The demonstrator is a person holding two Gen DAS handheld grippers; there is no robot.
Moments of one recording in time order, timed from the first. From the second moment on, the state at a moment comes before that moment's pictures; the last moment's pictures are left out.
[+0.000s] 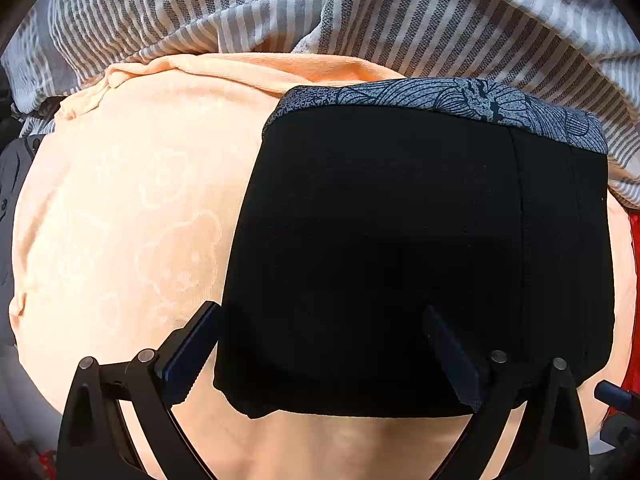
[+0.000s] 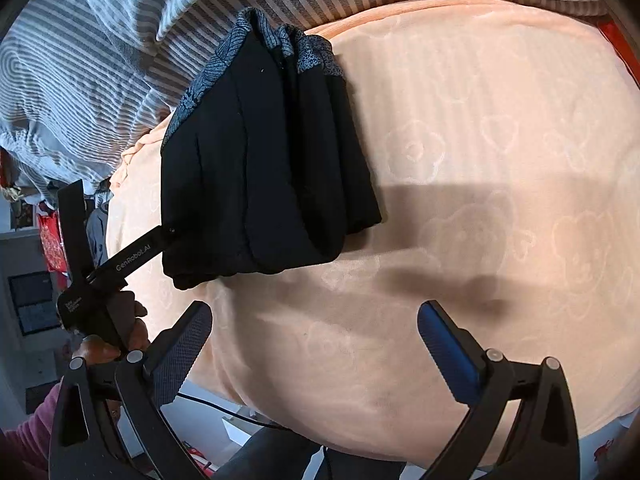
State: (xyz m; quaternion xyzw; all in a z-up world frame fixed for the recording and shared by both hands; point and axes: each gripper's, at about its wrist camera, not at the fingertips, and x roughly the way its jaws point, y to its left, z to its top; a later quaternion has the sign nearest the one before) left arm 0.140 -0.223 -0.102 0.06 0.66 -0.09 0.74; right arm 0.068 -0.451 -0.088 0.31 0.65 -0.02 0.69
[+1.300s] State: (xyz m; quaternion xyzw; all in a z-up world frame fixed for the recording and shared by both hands) left arm 0.208 -0.187 -0.136 -0.02 0.69 -0.25 0.68; right arm 0.184 -0.477 -0.142 0.30 0.62 0.12 0.72
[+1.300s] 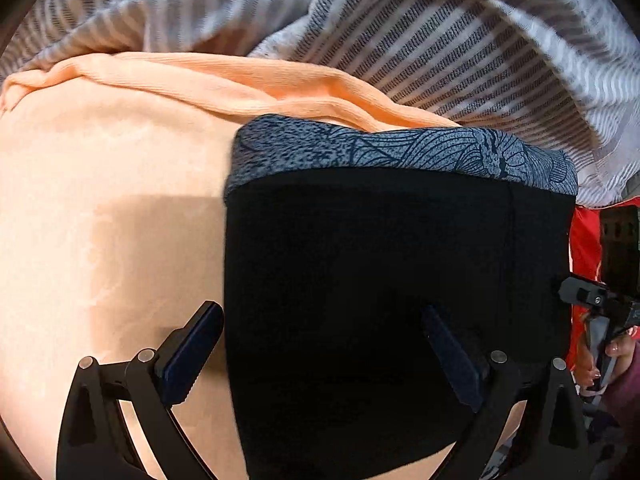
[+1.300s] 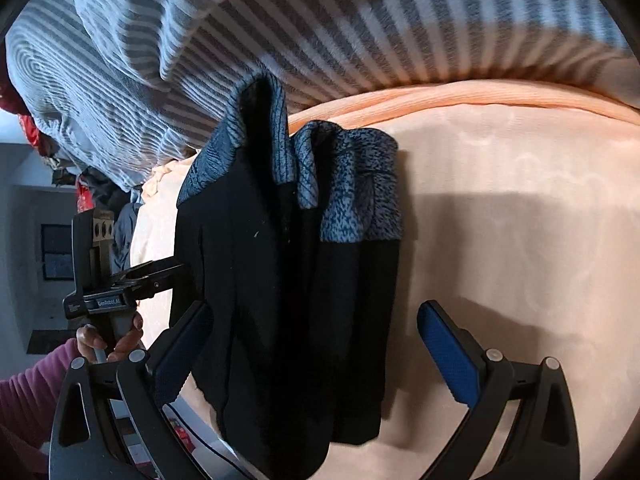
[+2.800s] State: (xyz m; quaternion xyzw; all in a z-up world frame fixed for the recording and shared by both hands) left arm 0.064 -0.177 -0.078 0.04 0.66 -0.17 0.73; right arm 0.027 -0.449 -0.106 0.29 0.62 -0.02 0.73
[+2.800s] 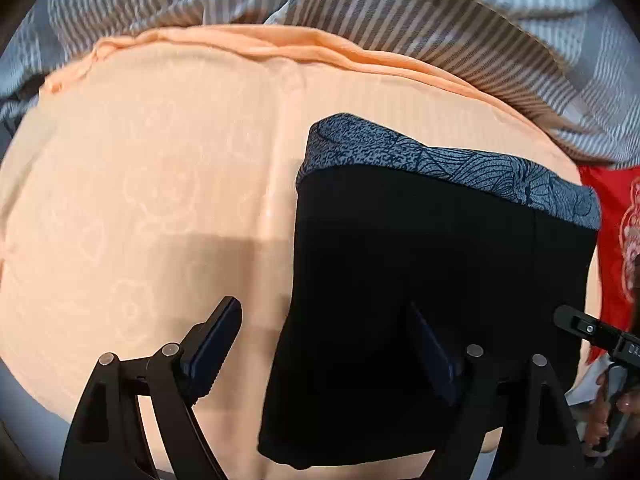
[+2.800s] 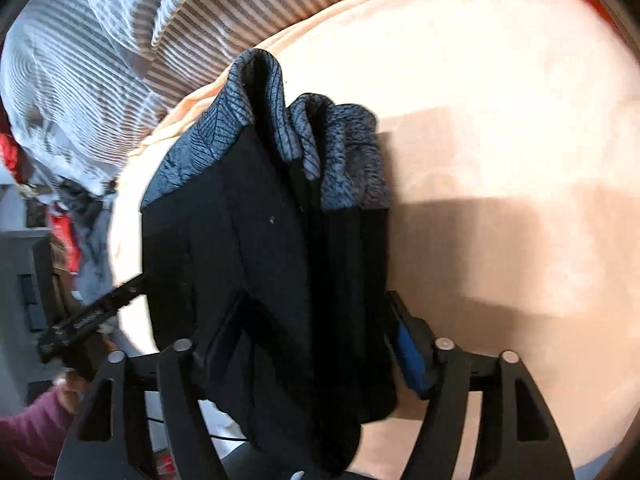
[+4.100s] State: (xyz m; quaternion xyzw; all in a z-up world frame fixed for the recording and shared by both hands) left arm -0.014 -0.149 0.067 0.15 0.60 -0.19 0.76; right arm -0.014 -0.308 0.067 0.14 0.60 -0.17 0.77
